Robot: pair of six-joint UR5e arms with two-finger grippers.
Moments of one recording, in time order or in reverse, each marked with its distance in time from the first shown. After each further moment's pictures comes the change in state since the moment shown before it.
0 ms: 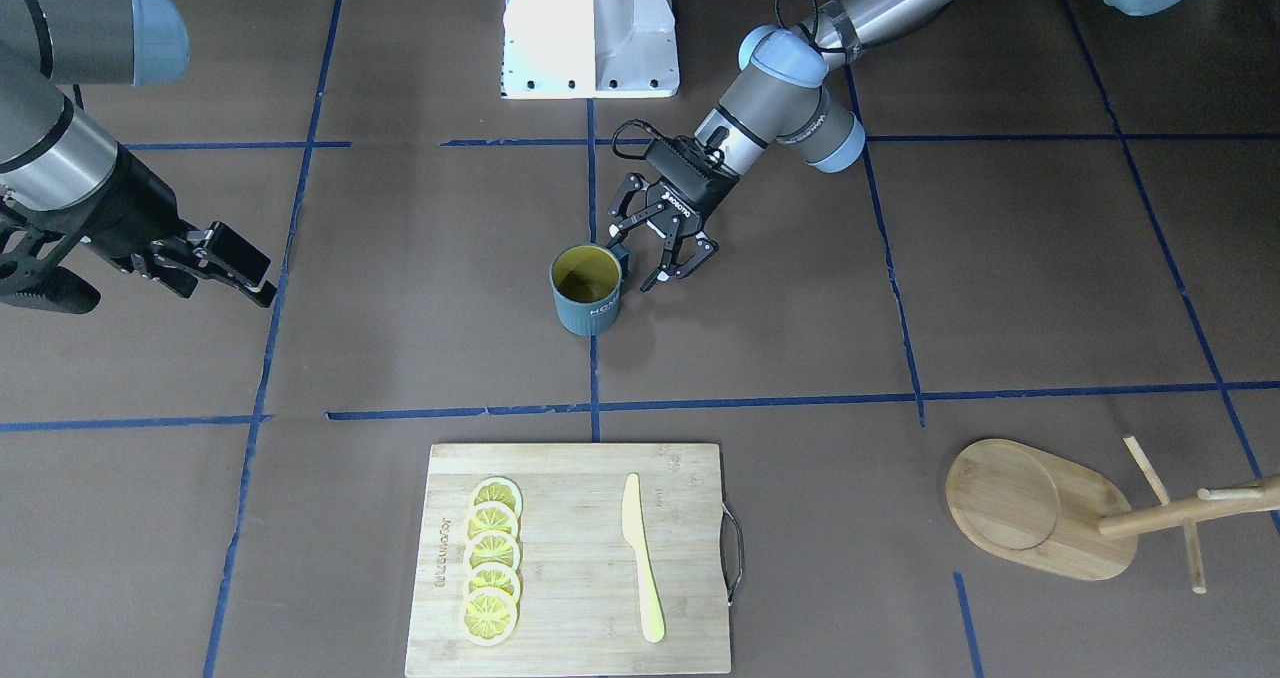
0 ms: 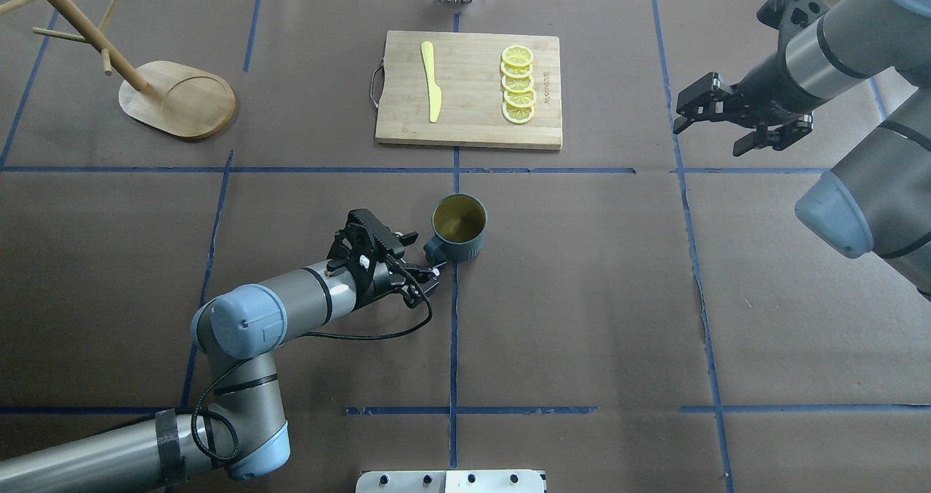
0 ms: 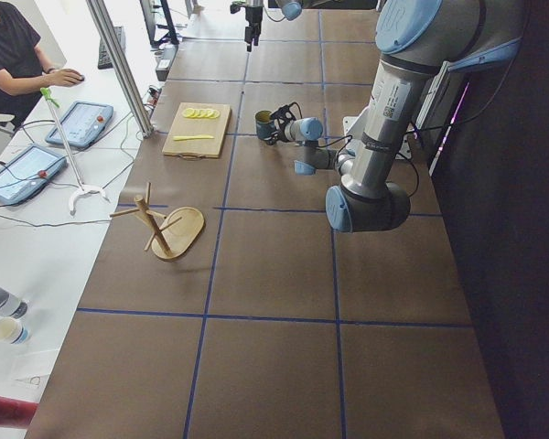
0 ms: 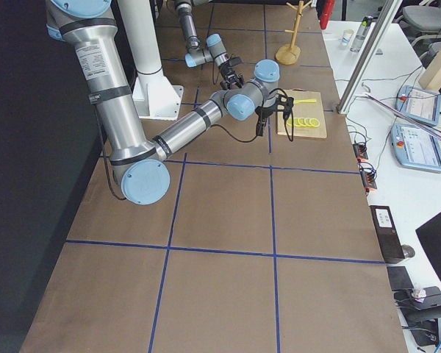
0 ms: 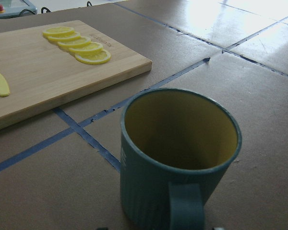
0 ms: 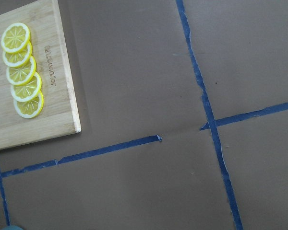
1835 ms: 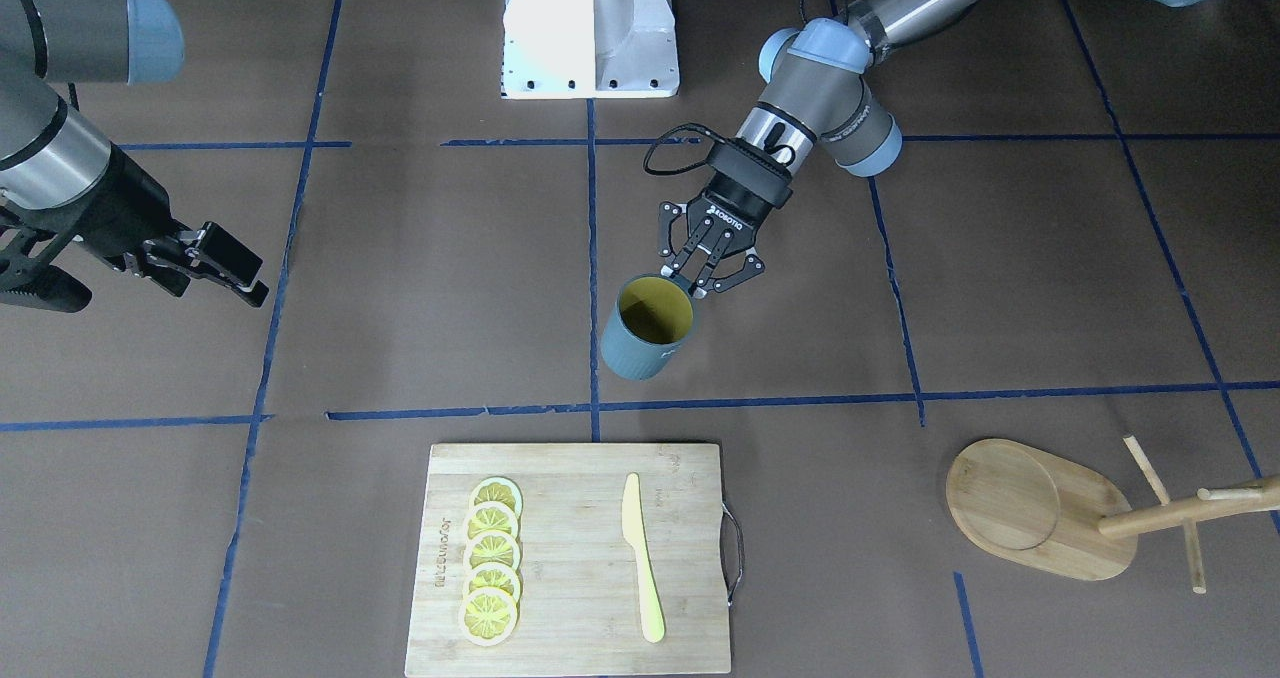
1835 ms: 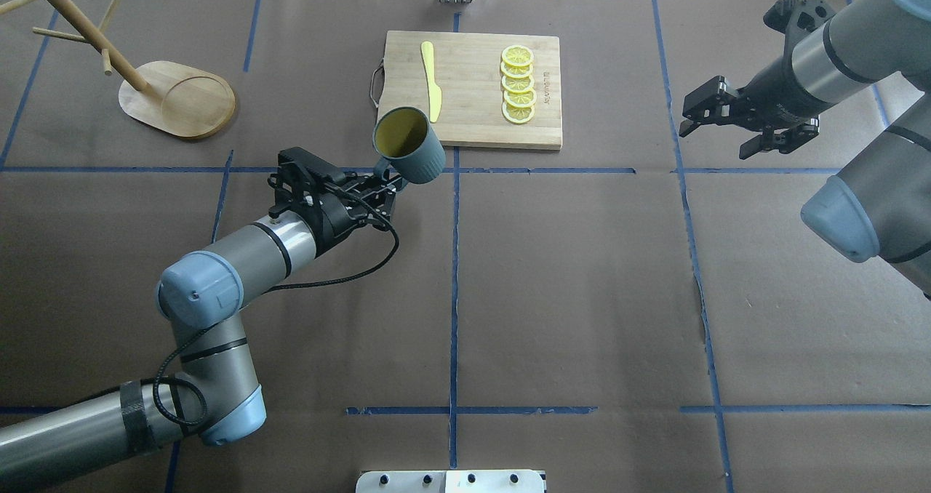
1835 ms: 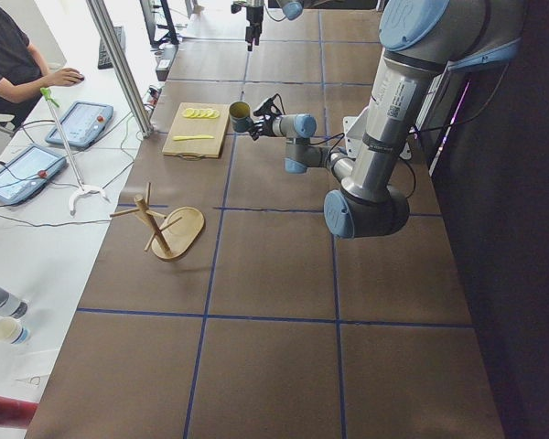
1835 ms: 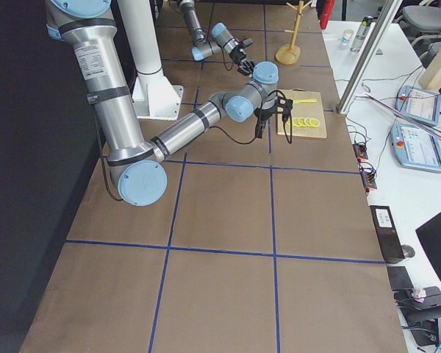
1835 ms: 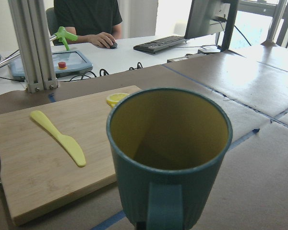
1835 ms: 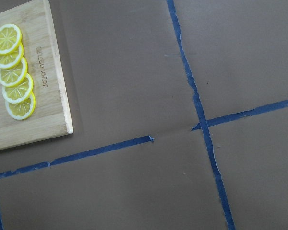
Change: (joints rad) left arm -0.101 0.062 -0.090 -0.043 0.146 -0.280; right arm 0.001 -0.017 0.009 0.001 -0.006 0.000
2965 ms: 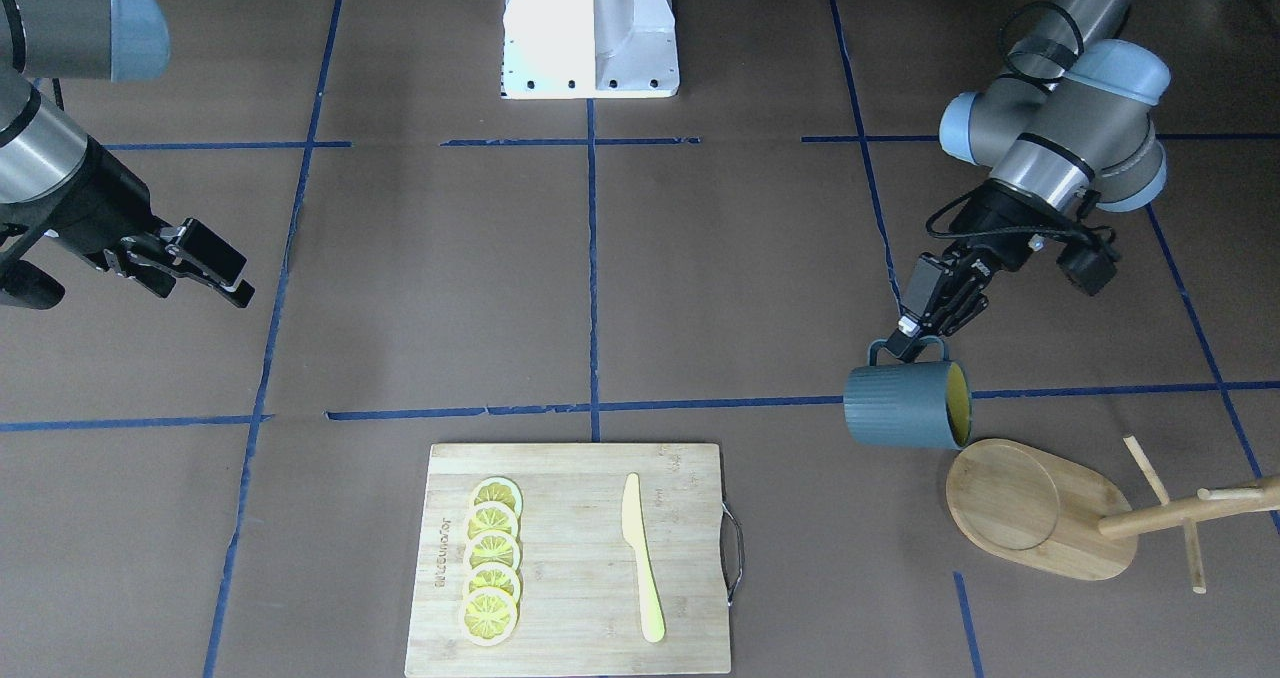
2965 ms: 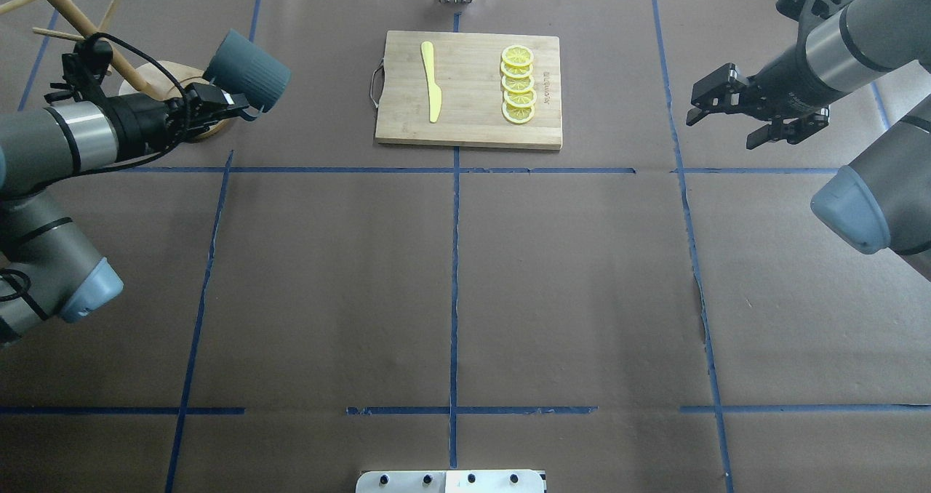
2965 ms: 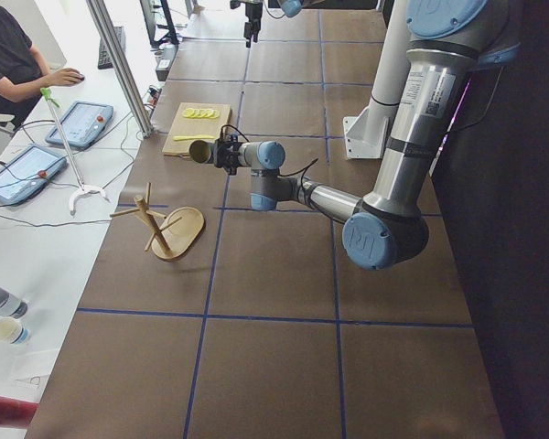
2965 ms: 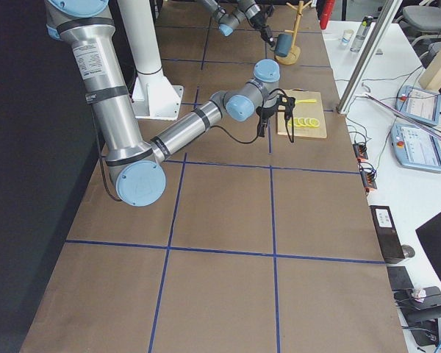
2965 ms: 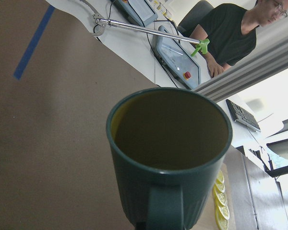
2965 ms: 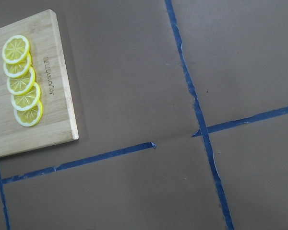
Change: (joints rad) left arm -0.423 0.188 0.009 -0.165 -0.520 -0.885; right arm 0.028 0.000 0.005 0.009 0.008 -0.001
